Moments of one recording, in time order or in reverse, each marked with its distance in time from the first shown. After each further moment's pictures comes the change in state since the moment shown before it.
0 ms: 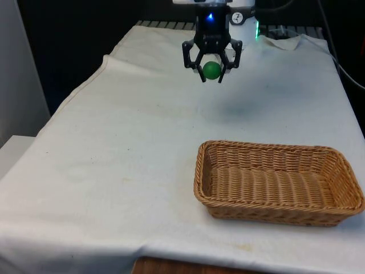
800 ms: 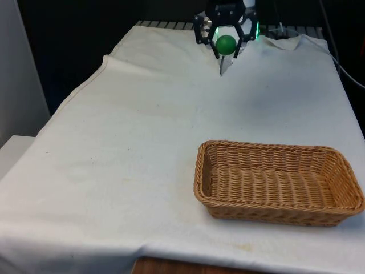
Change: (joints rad) arm 0.002 -0.113 0.028 0.085 -0.124 -0.163 0.111
